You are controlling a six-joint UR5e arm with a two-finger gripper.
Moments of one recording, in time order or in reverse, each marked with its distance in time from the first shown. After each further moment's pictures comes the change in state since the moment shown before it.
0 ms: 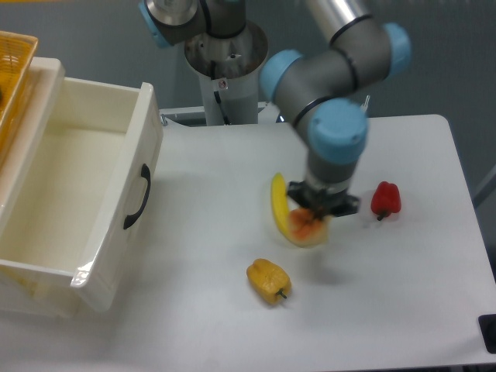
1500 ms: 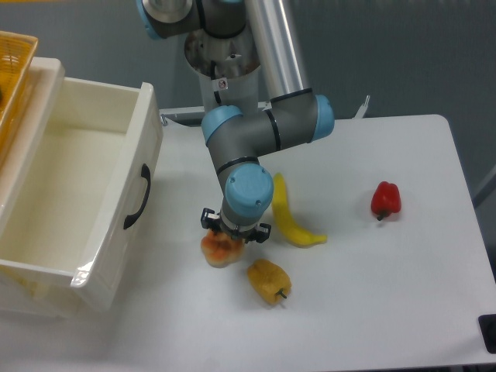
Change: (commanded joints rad) arm -0.308 -0.121 -0.333 0.306 -0.175 -0.605
